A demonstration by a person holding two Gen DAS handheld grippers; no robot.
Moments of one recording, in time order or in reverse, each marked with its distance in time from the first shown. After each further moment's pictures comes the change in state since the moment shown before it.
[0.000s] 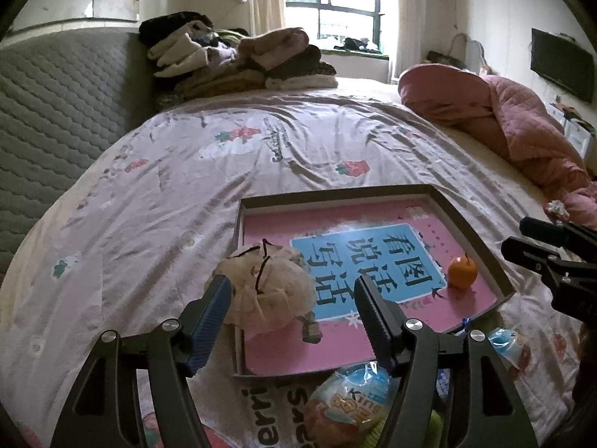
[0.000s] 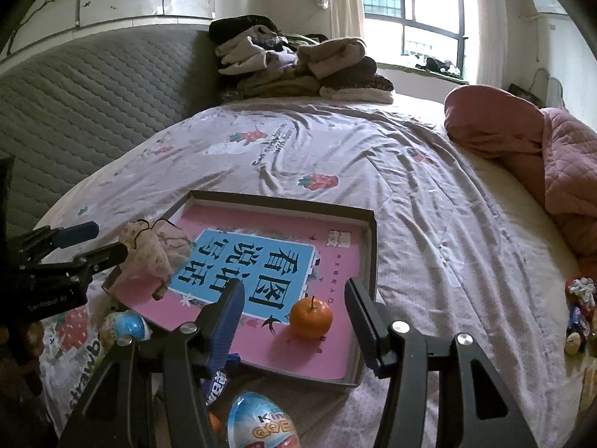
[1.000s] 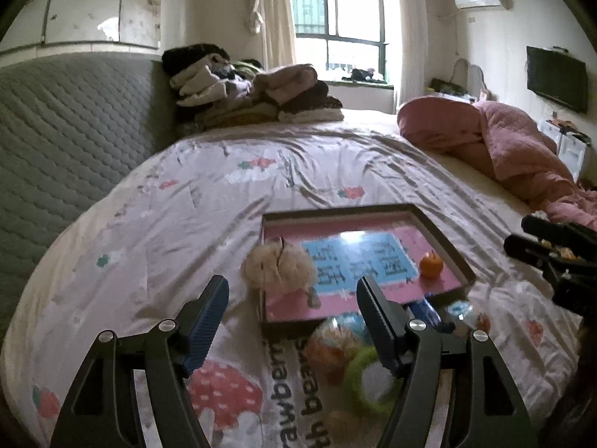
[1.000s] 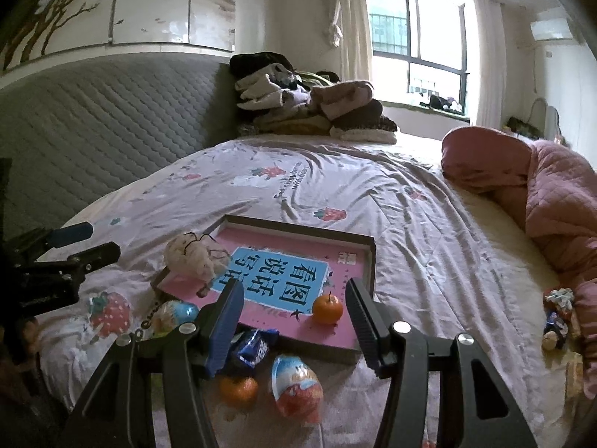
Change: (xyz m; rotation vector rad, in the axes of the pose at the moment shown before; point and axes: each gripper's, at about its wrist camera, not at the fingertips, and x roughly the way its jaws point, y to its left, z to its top) left arm -0.105 0.000 -0.043 -0.017 -0.111 0.033; right arm -0.091 0.028 -0.028 -0.050 -0.146 0.006
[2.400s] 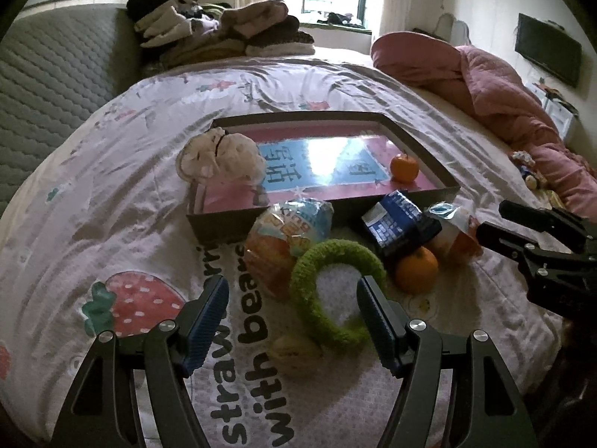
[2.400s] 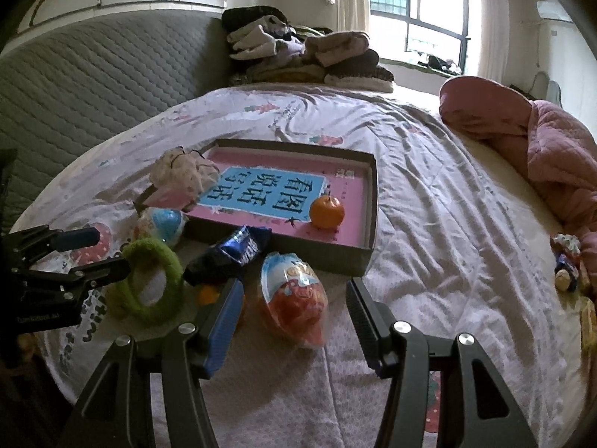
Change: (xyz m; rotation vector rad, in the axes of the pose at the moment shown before) left arm 0.043 -0.033 -0.067 0.019 0.231 -0.108; right arm 0.031 0.000 -0.071 0.018 0.193 -0.015
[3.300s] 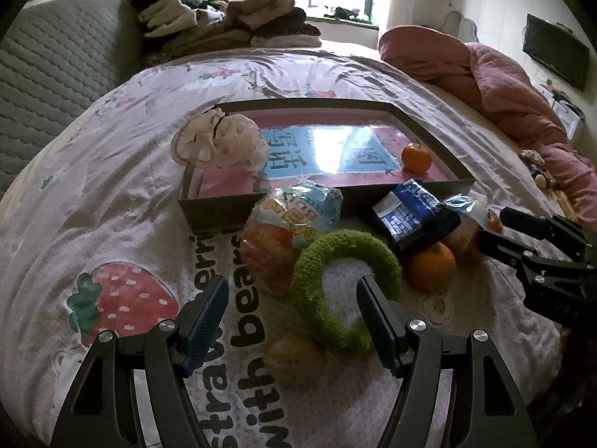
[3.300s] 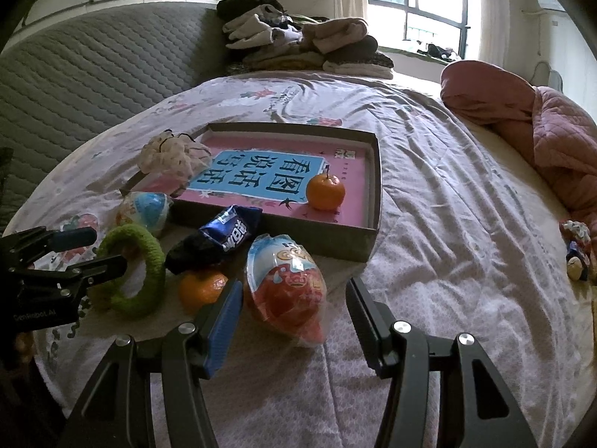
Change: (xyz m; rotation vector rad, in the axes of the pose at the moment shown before) left arm 0.022 -0.001 -0.005 -0.024 0.019 0.015; right arm 0.021 -0.005 -0.009 0.015 0.033 0.005
